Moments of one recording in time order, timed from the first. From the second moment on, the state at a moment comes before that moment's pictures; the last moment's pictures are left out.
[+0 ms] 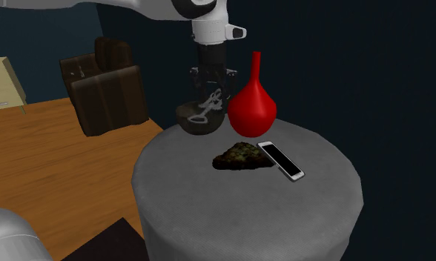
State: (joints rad) arm 0.07 -0.22 -0.08 -1.85 0.01 1.74 -0.33
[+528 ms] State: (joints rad) arm 0.11 -0.09 -0.03 -1.67 0.02 1.68 -0.24
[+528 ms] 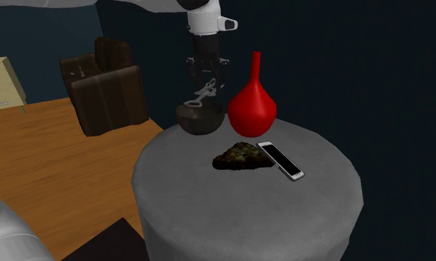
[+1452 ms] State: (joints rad) arm 0.18 0.14 0.04 -1.44 0.00 1.69 -0.11
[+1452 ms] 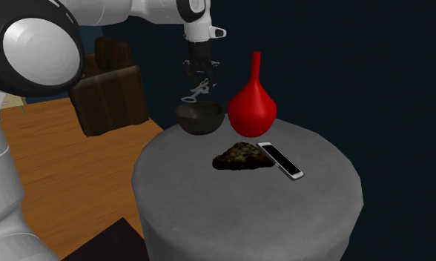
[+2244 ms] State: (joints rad) arm 0.18 0.12 0.04 -1.60 0.00 1.82 -0.11
